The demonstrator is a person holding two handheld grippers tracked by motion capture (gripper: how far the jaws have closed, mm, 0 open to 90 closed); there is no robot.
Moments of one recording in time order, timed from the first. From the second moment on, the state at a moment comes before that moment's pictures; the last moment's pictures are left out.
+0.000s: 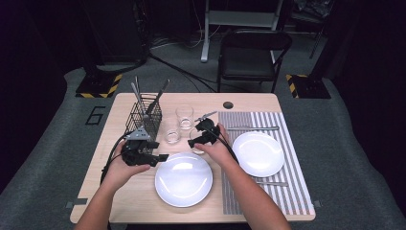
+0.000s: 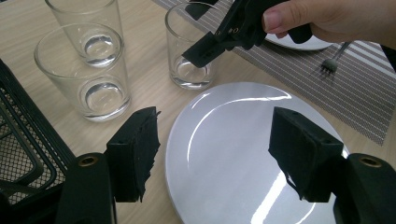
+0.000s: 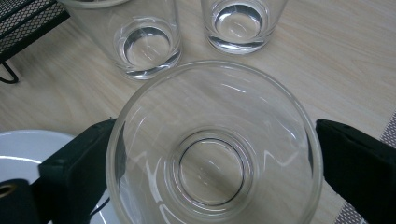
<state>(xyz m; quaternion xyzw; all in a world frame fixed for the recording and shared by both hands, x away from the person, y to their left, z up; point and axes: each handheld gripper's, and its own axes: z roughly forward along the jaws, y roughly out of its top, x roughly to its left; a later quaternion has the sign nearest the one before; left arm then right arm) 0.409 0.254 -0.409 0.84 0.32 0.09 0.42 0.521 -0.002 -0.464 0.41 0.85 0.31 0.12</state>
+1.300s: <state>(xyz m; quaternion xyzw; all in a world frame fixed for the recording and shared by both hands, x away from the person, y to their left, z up) 0.411 0.256 -0.411 0.84 0.33 0.09 0.42 0.521 0.000 -0.462 0.40 0.85 0.33 0.13</state>
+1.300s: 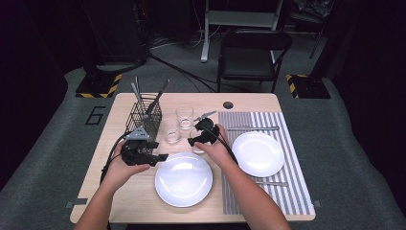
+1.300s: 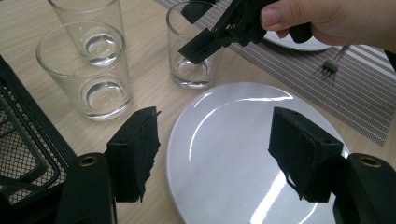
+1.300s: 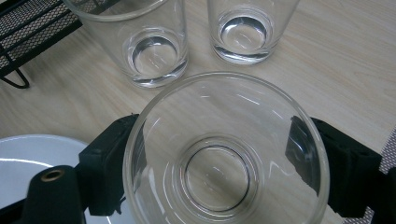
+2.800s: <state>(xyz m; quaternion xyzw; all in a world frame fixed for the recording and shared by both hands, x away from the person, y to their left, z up) 0.412 0.255 -0.411 0.84 0.33 0.09 0.42 0.513 -0.005 -0.421 0.40 0.84 0.34 0.13</state>
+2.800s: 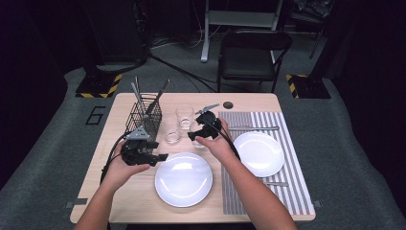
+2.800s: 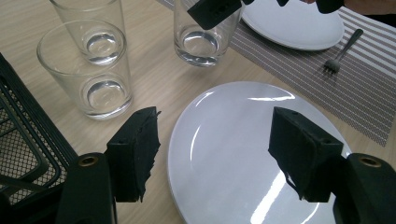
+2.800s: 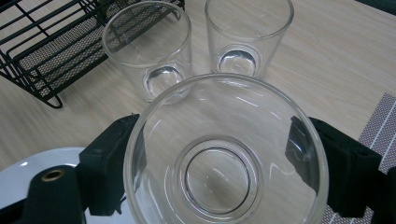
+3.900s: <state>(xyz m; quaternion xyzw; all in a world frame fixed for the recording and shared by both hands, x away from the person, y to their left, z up) 0.412 0.254 -0.413 0.84 0.33 0.09 0.42 0.516 -0.027 -0.395 0.41 0.82 0.36 0.15</state>
